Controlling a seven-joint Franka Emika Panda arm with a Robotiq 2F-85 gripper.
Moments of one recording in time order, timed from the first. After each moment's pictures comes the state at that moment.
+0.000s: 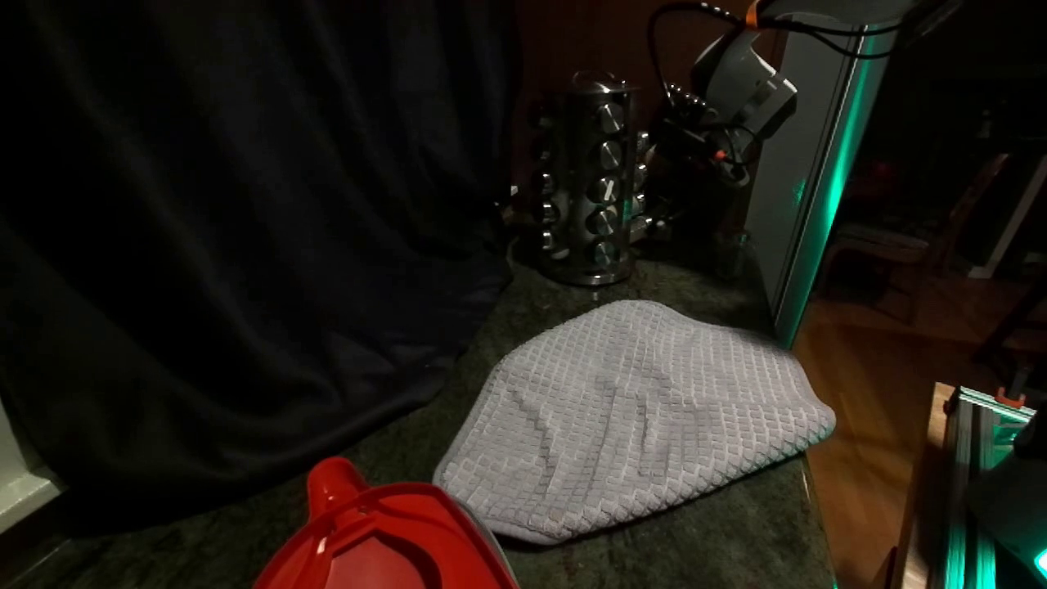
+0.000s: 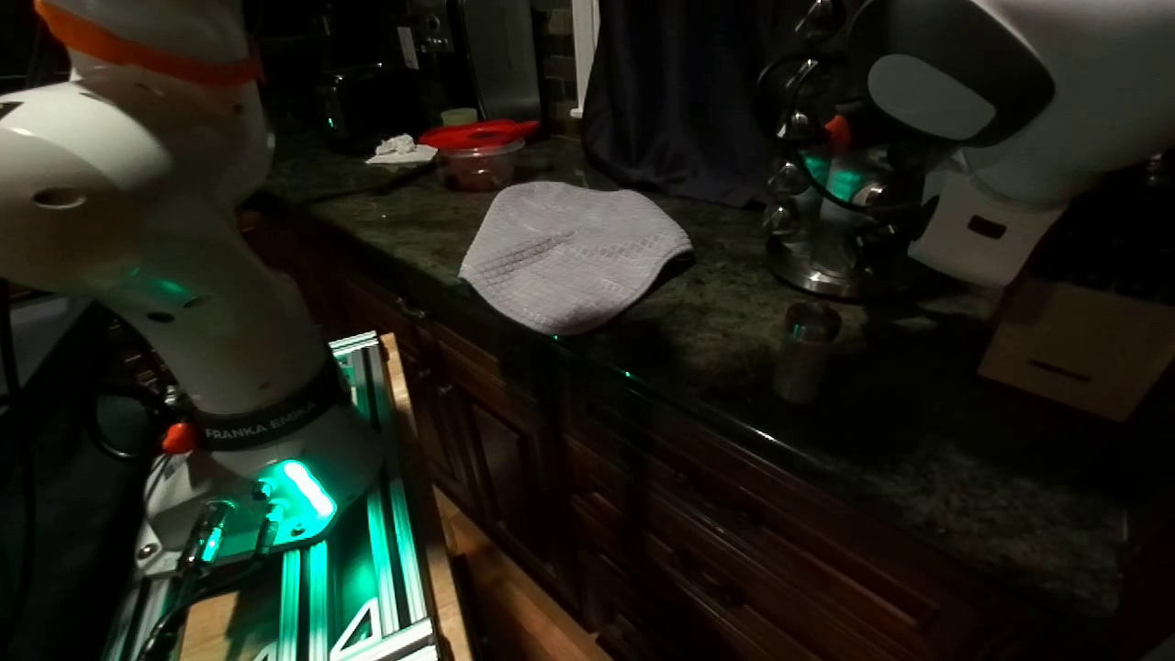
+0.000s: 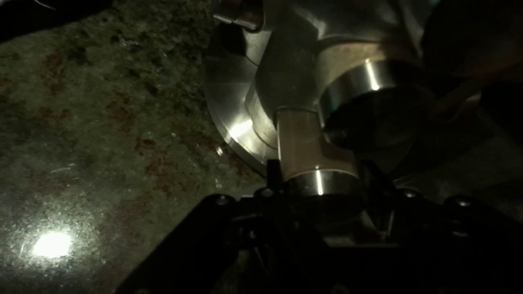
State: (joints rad) arm -0.25 0.36 -0.26 -1.95 1.03 2.07 0.63
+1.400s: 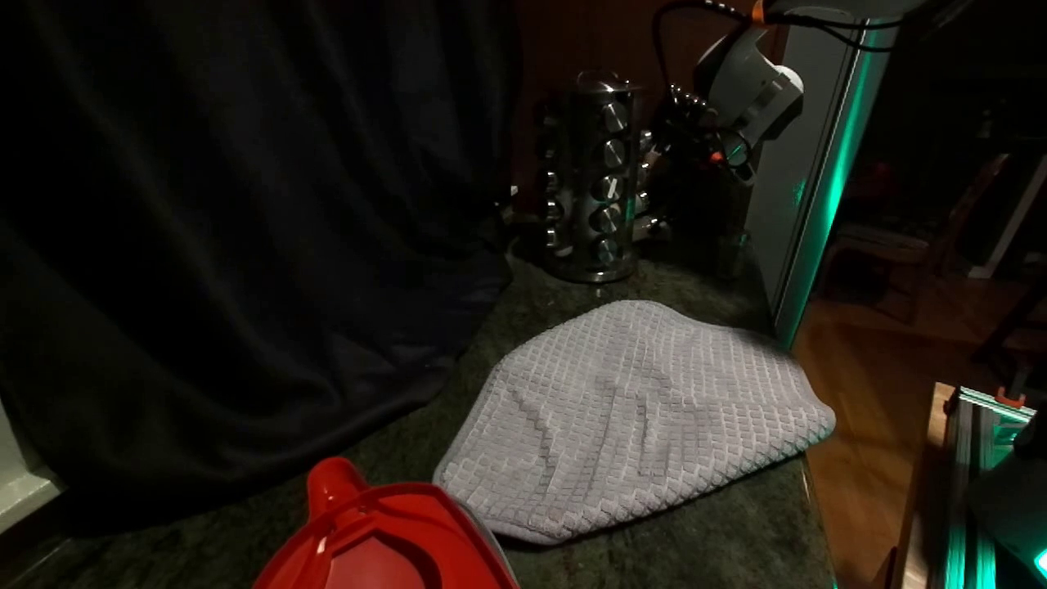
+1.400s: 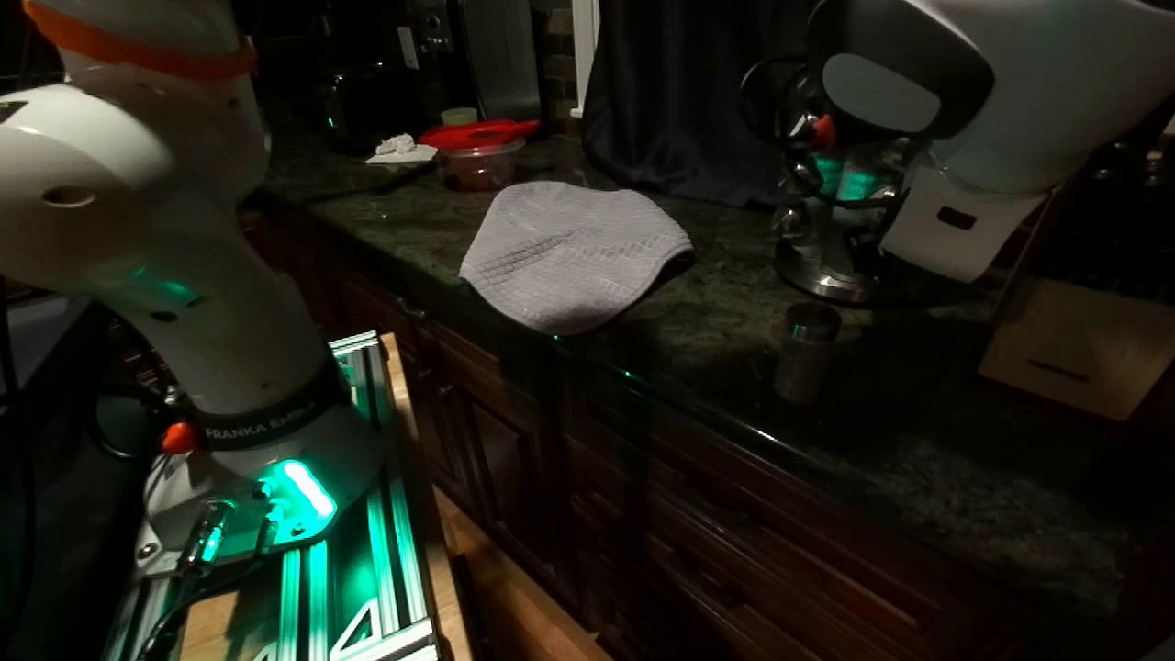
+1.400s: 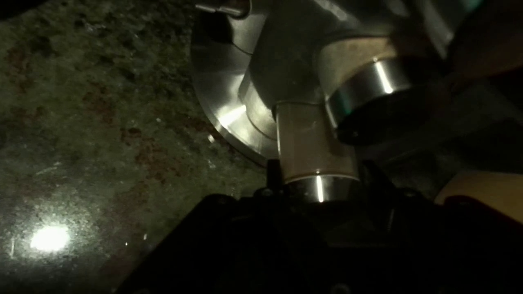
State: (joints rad) arm -0.22 0.30 -0.26 -2.04 1.05 2.25 0.70
